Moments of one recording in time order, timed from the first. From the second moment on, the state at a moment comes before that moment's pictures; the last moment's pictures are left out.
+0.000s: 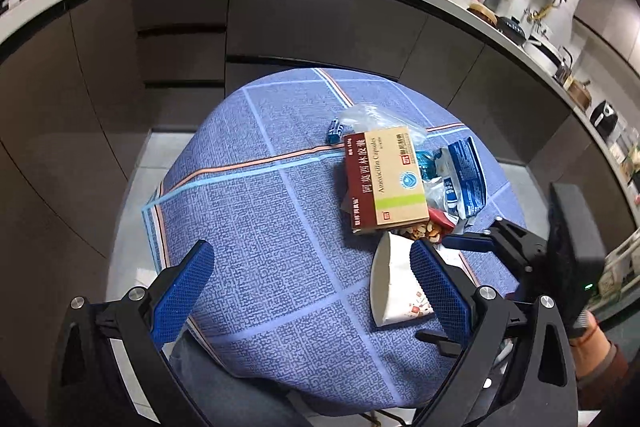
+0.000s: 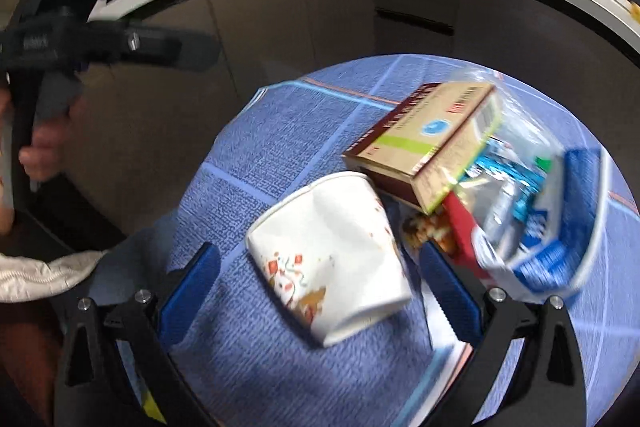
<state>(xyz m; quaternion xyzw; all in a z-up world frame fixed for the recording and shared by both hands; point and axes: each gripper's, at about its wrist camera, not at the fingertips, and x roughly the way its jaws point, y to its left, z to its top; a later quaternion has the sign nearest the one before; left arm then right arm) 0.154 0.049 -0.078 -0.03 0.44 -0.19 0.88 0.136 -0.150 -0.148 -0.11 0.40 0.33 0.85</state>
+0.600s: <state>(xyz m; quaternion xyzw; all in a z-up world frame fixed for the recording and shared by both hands) 0.203 -0.026 -0.113 -0.05 0.49 -0.26 0.83 0.097 -0.212 -0.141 -0.03 0.42 0.23 0.88</state>
